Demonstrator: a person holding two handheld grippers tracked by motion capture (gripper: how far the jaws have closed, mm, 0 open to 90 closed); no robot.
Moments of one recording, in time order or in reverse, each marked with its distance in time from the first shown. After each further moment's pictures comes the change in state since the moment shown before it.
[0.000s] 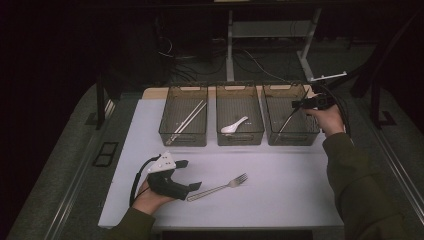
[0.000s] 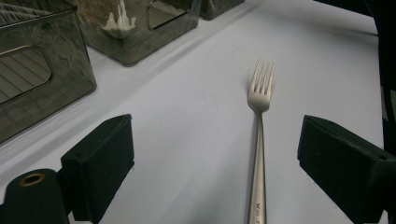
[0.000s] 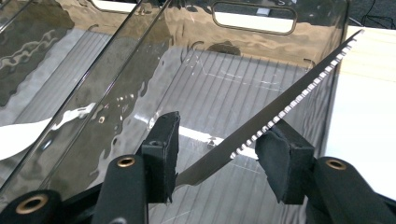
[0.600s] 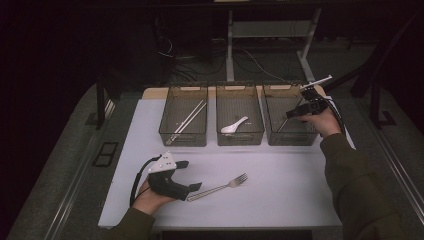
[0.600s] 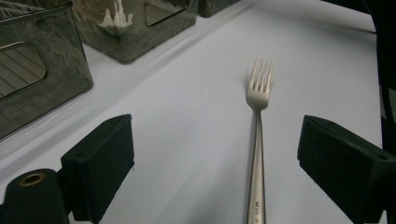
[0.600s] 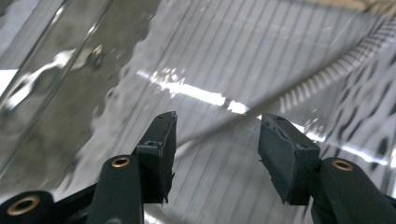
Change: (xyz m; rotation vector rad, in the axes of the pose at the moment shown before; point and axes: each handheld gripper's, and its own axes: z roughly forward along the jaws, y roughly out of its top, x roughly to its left) left arm 0.000 -0.001 0.002 0.006 -0.007 -0.001; right arm 0.007 -0.009 0.021 0.200 0.037 -0.022
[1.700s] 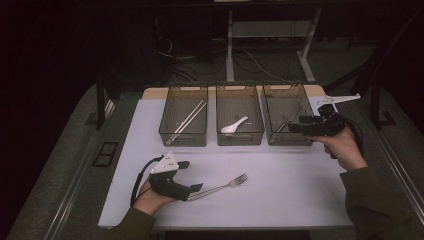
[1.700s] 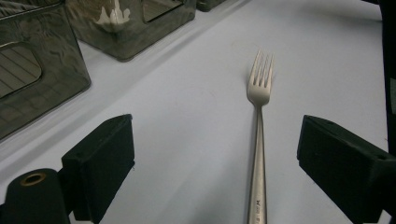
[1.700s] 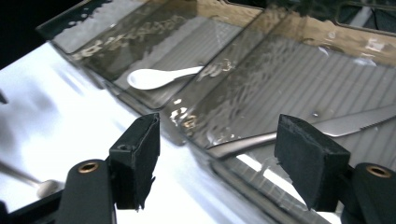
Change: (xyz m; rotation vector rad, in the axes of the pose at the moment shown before) left arm -0.003 0.002 0.003 0.030 0.008 0.029; right arm 0.045 -0.074 -0.074 -0.295 0.220 -0.212
